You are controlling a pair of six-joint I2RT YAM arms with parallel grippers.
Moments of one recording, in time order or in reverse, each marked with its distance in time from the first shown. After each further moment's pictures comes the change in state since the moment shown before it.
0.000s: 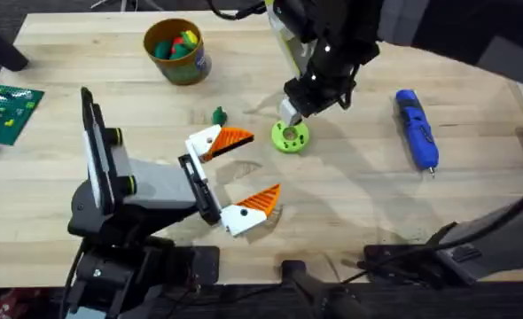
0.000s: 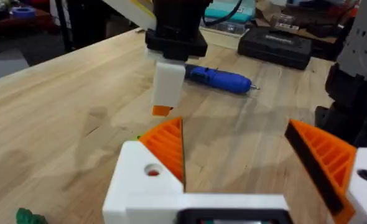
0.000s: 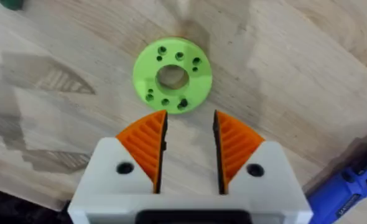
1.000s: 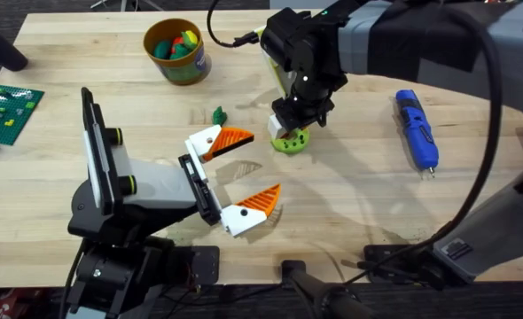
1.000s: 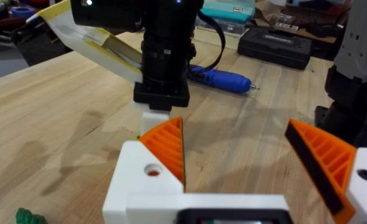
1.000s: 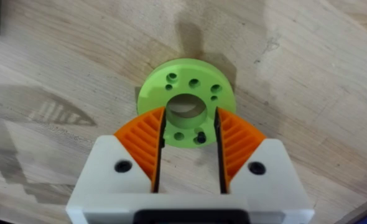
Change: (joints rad) left arm 0.000 -0.001 0.000 -0.002 0.000 0.001; right arm 0.023 0.099 -0.112 0.187 -0.041 0.087
